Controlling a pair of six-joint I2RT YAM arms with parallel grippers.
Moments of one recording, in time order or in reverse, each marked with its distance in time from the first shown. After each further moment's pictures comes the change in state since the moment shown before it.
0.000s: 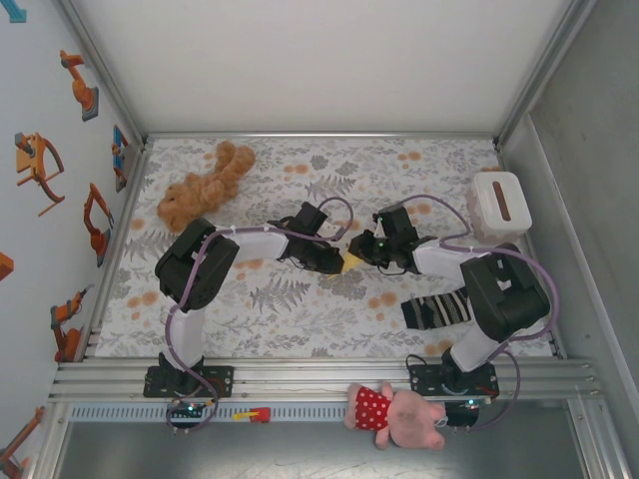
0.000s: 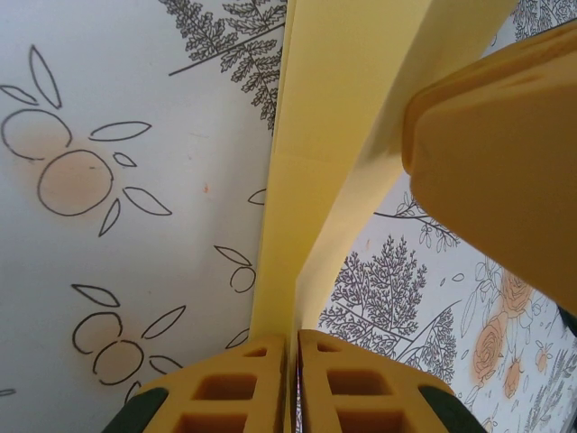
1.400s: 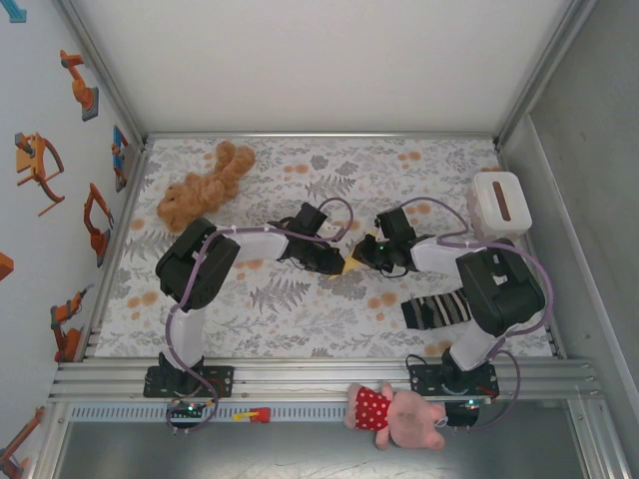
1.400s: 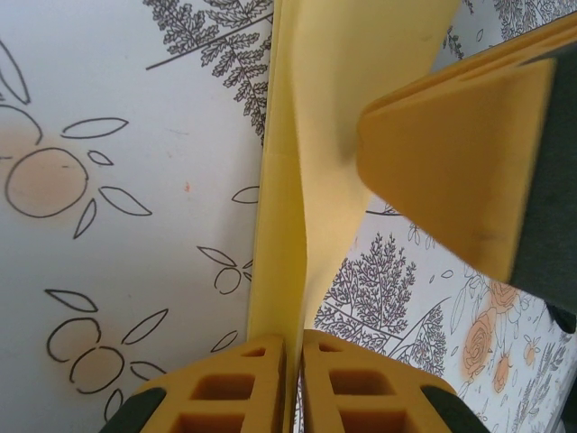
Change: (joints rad) left arm 0.001 0.006 -0.006 0.017 0.030 -0.001; right arm -0.008 0.026 0.019 -0.092 0.051 -0.039
